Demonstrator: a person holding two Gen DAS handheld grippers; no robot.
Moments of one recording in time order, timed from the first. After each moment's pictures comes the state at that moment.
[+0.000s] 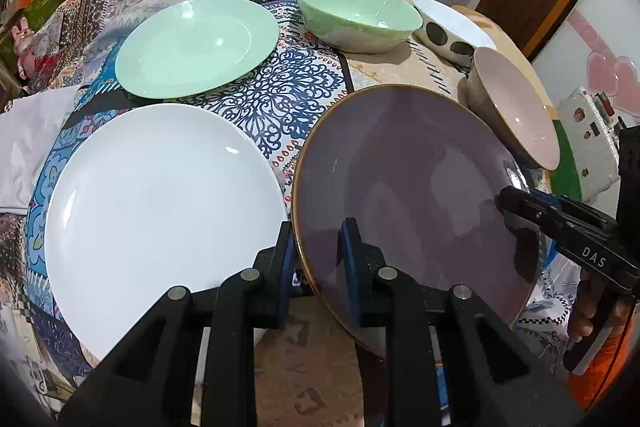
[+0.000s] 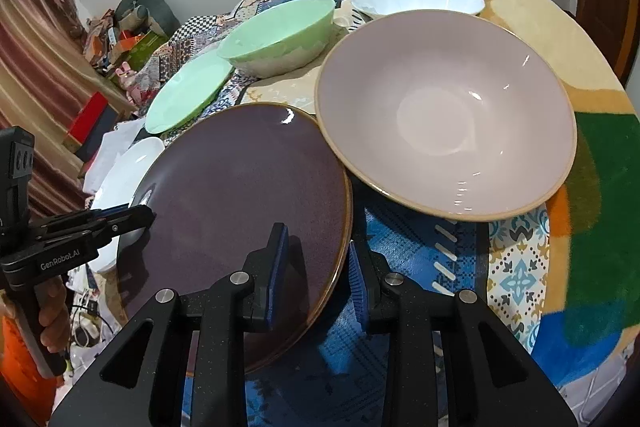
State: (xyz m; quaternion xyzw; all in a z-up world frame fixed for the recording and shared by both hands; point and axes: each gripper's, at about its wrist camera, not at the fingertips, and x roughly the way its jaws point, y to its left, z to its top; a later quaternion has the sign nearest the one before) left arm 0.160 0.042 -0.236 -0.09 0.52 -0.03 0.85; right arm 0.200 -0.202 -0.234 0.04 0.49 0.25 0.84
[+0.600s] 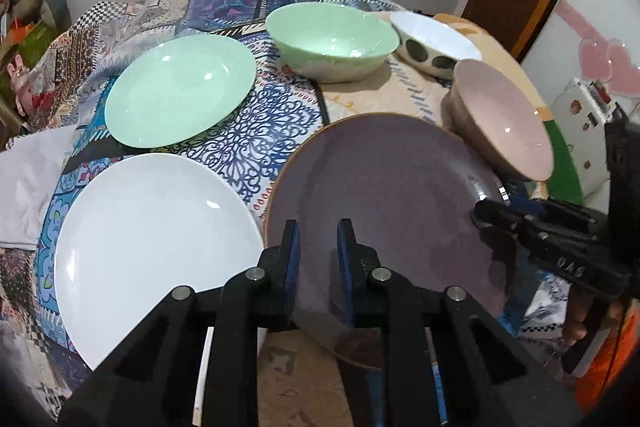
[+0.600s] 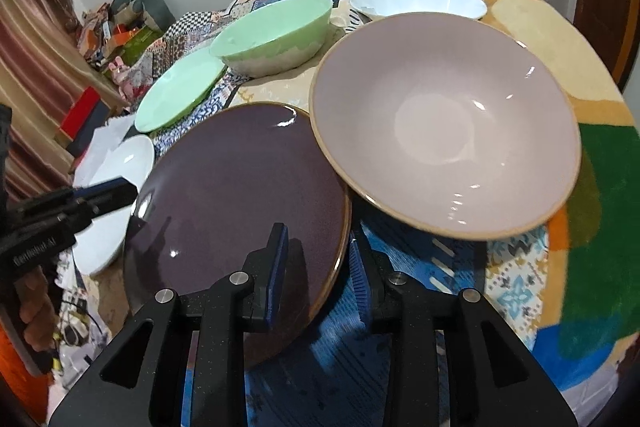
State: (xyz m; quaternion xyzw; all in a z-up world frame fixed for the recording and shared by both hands) left arm 0.168 0.027 -0.218 -0.06 0.49 -0.04 0.87; right arm 0.198 -0.203 -0.232 0.02 0.49 0.24 0.84
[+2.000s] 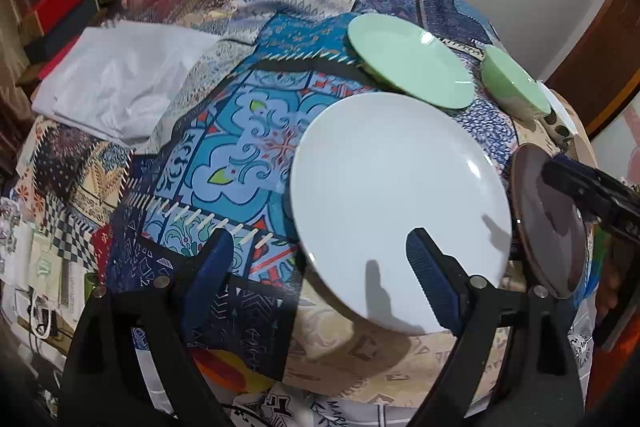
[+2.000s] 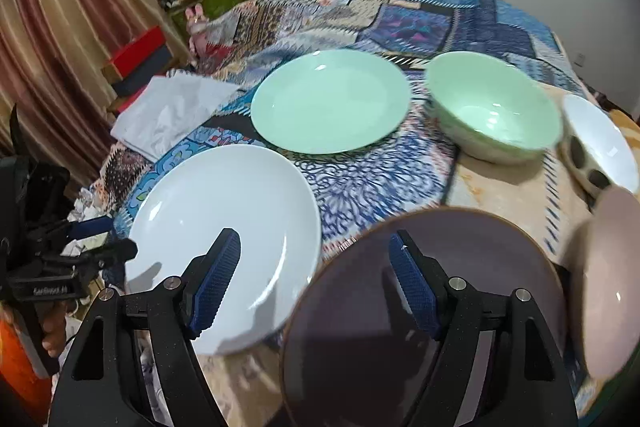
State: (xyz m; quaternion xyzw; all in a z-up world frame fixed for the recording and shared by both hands) left arm 0.071 0.214 -0.242 -0.18 0.48 0.11 0.85; right arm 0.211 -0.024 -0.211 -0.09 0.45 0.35 0.81
